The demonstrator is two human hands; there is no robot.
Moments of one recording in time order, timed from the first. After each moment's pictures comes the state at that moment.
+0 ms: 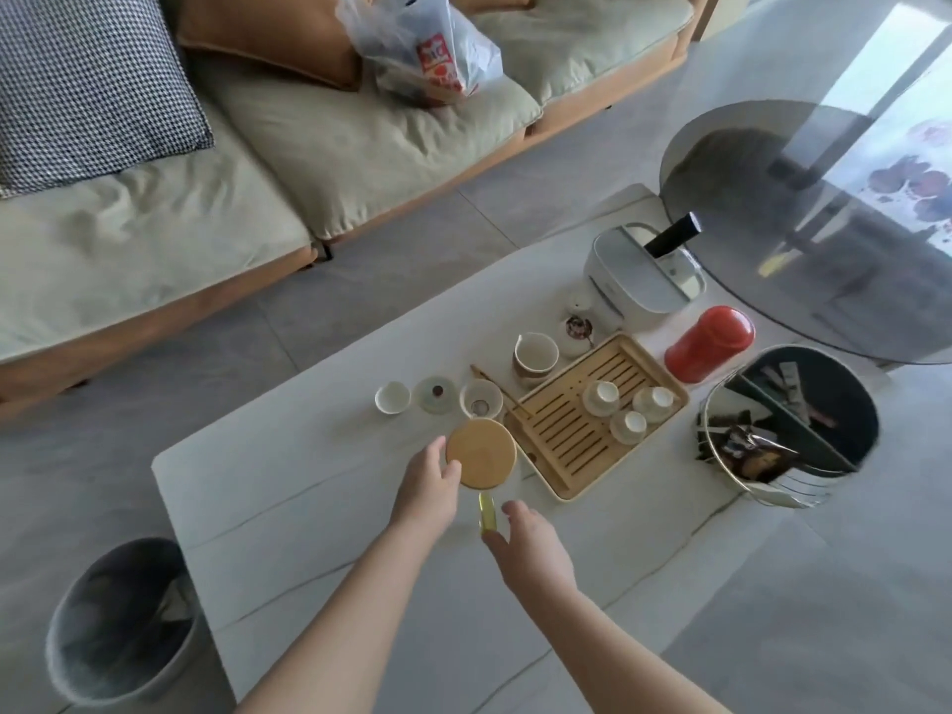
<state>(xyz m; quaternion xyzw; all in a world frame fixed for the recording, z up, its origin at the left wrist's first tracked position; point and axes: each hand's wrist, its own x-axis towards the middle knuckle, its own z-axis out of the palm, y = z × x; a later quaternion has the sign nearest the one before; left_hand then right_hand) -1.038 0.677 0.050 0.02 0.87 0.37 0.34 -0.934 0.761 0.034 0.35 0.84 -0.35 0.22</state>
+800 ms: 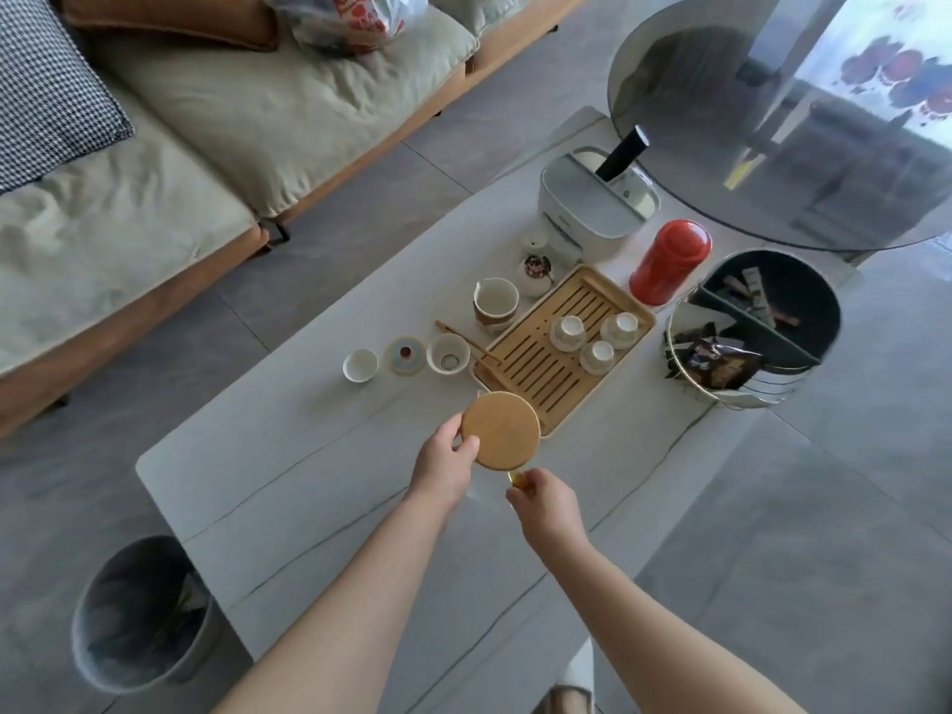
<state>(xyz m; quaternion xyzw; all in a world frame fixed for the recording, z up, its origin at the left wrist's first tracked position) -0.989 0.707 0.055 0.00 0.81 0.42 0.40 -0.887 0.781 0.017 0.48 0.73 -0.48 0.13</state>
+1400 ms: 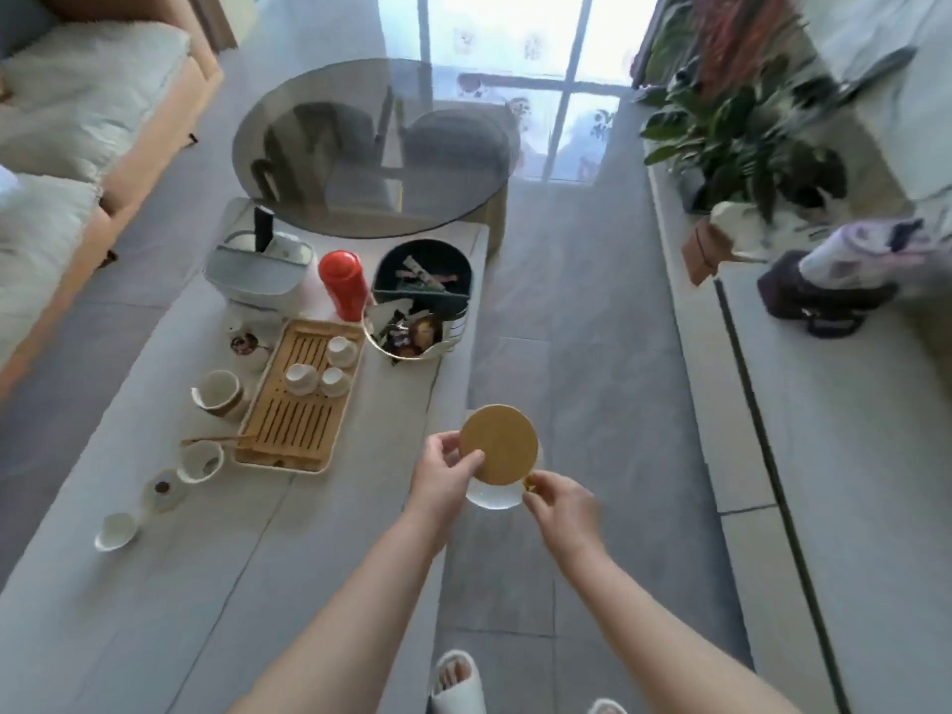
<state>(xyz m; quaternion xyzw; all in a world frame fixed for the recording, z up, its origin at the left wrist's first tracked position) -0.750 0.810 0.131 0.21 0.70 0.40 0.56 -0.604 0.819 0.108 0.67 0.60 -0.41 -0.12</state>
